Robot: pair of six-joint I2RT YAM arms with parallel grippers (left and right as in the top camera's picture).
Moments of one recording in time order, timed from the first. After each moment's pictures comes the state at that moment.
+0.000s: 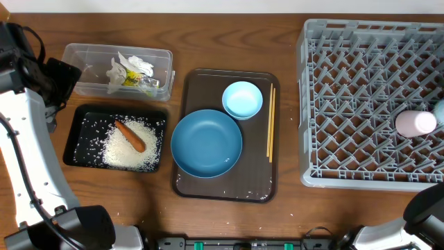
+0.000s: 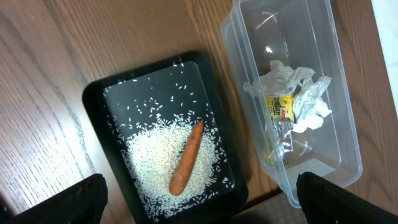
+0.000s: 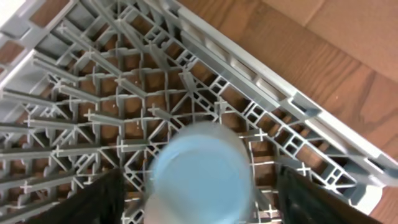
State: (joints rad) left arm 0.41 1.61 1.78 -1.34 -0.05 -0.77; right arm -0.67 1.75 1.64 -0.82 0.07 0.27
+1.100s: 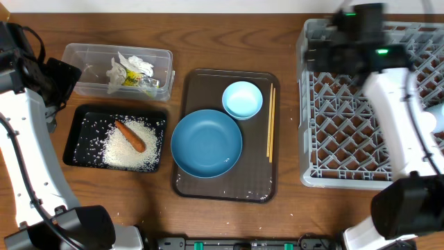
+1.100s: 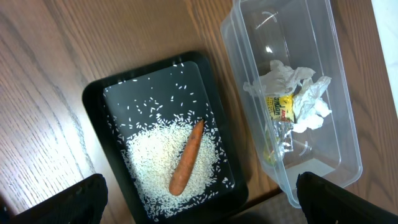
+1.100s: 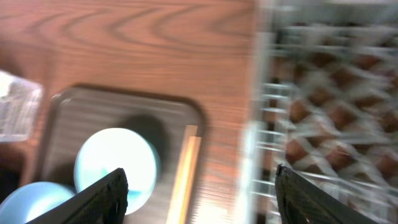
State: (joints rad) left arm 0.41 1.61 1.78 -1.34 -0.05 -0.77; right arm 0.17 1.75 1.64 -0.80 -0.15 0.20
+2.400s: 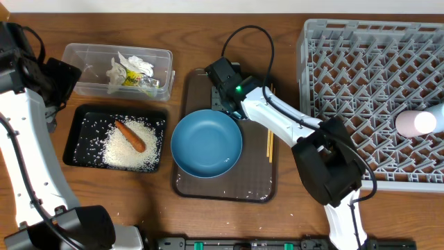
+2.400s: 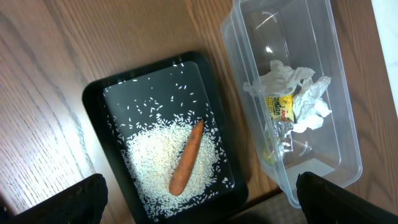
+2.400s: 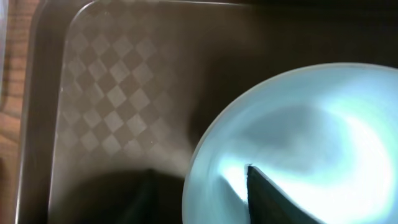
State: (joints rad) left arm 0.41 1.61 1.78 -1.34 -0.05 -0.77; right arm 0.67 2.17 1.64 -0.57 0.11 0.64
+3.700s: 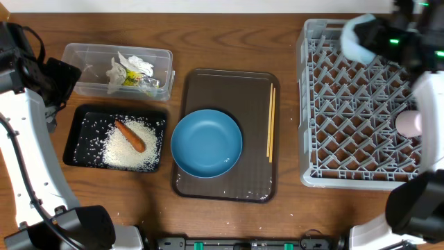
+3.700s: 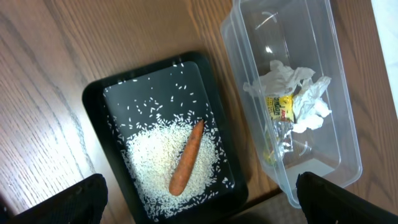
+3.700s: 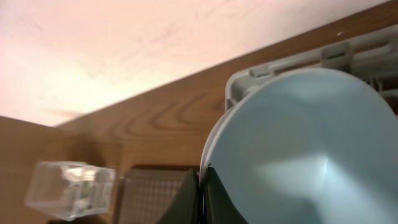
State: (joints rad) left arm 0.41 1.61 1.78 -1.34 -0.05 -0.77; right arm -0.25 1.76 1.64 -0.57 -0.64 0.35
